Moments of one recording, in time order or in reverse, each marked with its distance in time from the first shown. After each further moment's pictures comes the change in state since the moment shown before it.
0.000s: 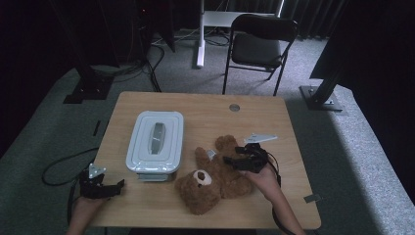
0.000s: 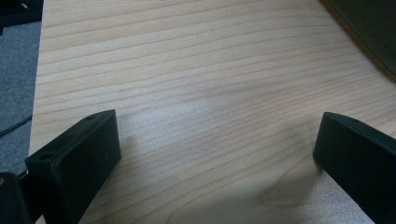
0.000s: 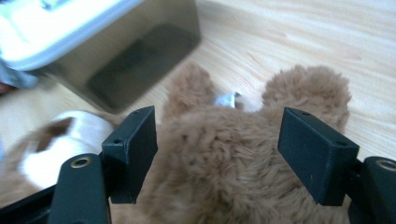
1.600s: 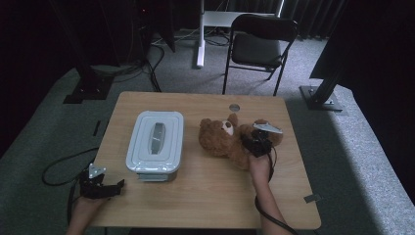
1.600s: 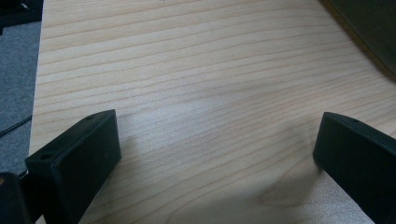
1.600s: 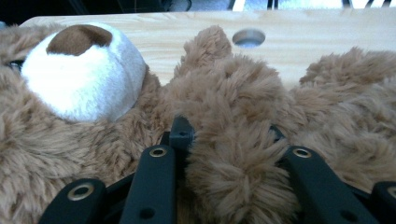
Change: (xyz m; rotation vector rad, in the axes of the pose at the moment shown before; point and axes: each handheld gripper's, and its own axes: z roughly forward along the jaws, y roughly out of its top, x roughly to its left) left arm 0.000 0.000 0.000 0.000 0.000 0.000; right arm -0.044 0.008 0.024 -0.166 -0.457 0.279
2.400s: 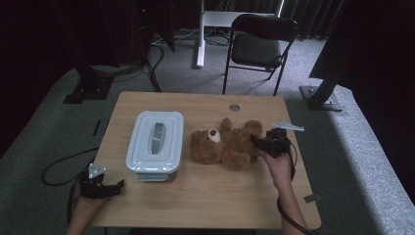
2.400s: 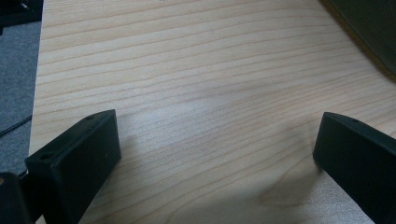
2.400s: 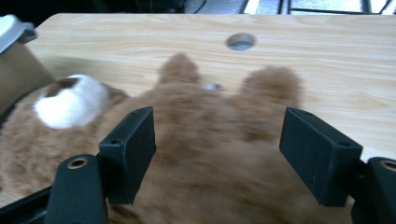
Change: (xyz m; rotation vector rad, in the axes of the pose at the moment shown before) left arm 0.000 0.000 0.000 0.000 0.000 0.000; right arm -0.045 0.016 -0.043 0.025 0.075 -0.037
